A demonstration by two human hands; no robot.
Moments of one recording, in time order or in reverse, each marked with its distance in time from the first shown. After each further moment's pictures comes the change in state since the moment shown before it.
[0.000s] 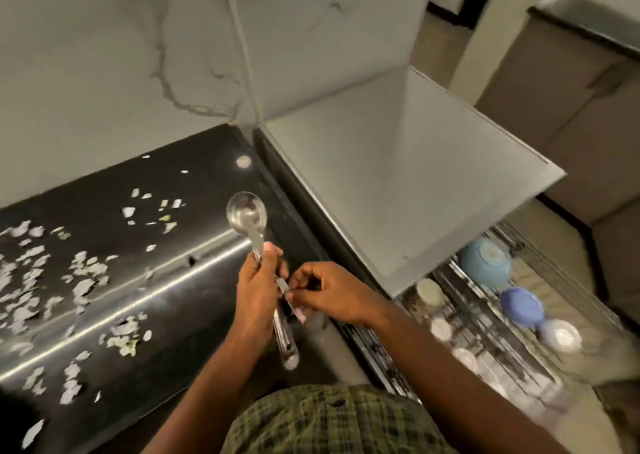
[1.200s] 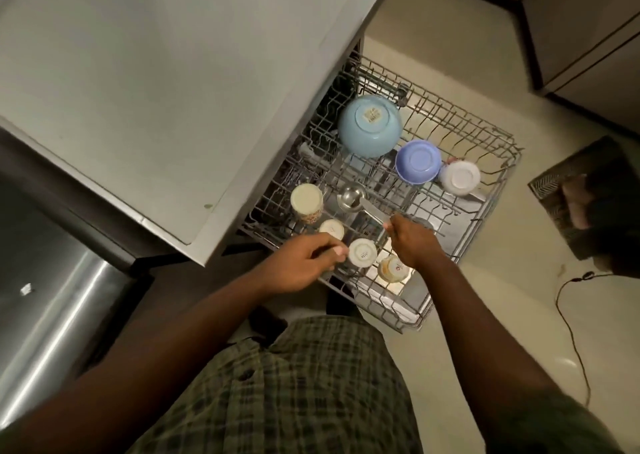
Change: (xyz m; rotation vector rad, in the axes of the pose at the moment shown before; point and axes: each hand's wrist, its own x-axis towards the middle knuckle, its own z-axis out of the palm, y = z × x) left_hand -0.038 -0.190 0.270 1.158 -1.137 -0.321; right_hand -0.219 0.415 -0.173 -0.286 0.425 0.700
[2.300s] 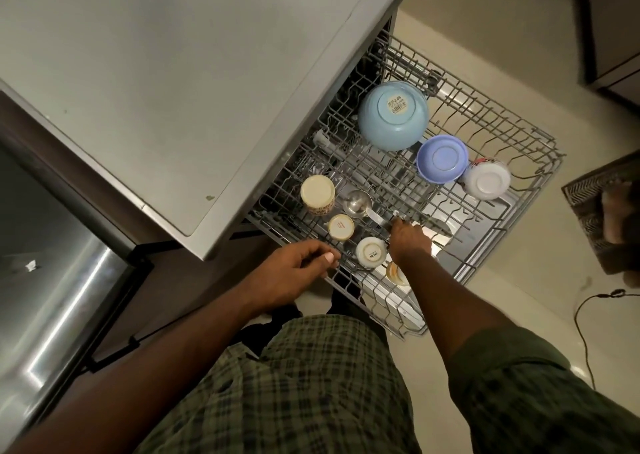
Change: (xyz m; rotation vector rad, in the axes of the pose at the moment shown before) left_hand -0.009 -0.018 0.004 -0.199 0.098 -0.146; right_hand 0.051 0.000 0.056 -0.403 -0.140 0.125
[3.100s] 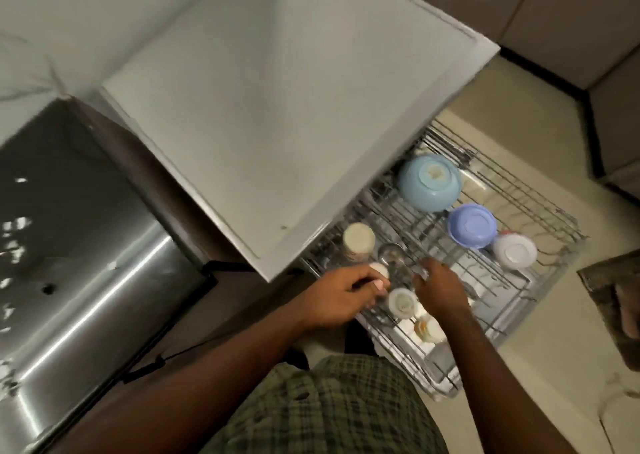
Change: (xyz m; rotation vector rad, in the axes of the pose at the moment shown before) left_hand -0.017 0.016 -0.017 -0.030 0.048 0.185; right_hand -0.054 -0.021 -0.058 0.465 0.297 -0.057
